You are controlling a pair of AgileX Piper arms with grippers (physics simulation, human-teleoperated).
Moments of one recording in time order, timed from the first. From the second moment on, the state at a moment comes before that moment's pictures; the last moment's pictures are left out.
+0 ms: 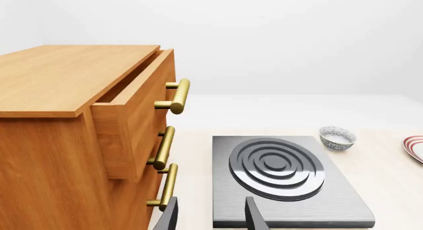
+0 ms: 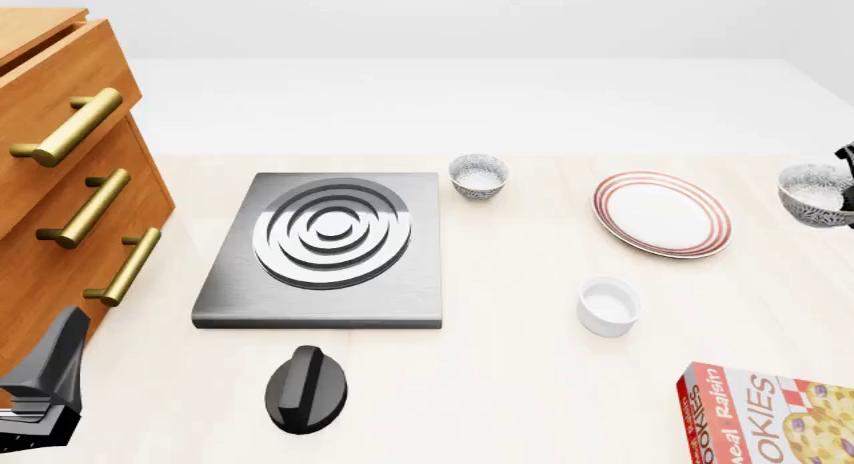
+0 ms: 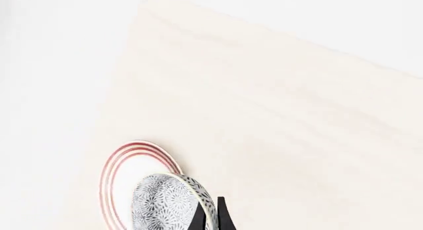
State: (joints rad) left arm 0.00 0.00 0.00 0.00 0.00; right arm -0.51 1.74 -1.22 0.45 0.72
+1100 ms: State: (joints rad) left arm 0.00 0.00 0.00 0.00 0.00; right arm -0.28 1.81 -1.15 0.15 0.87
